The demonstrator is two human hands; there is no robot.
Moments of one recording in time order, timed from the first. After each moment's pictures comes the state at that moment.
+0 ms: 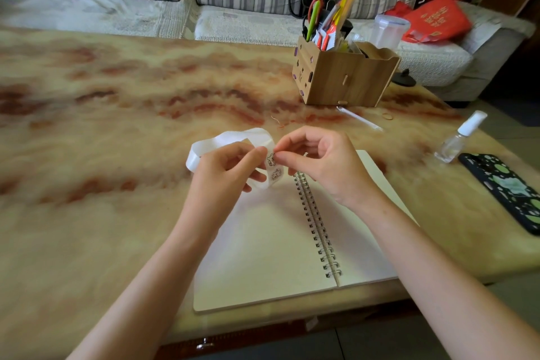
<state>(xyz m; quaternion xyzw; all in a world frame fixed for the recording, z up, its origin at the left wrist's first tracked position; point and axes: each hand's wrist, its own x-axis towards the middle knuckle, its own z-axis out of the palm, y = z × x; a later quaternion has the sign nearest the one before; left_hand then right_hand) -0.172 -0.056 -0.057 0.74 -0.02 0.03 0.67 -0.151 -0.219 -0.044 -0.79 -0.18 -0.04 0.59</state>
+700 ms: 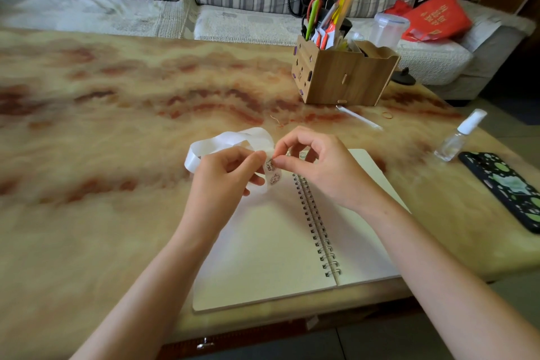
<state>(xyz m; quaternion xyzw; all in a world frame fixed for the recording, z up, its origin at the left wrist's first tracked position) -0.171 -0.059 -0.062 0.76 0.00 0.05 0.65 -0.153 -0.221 -0.042 -0.85 -0.20 -0.04 0.49</state>
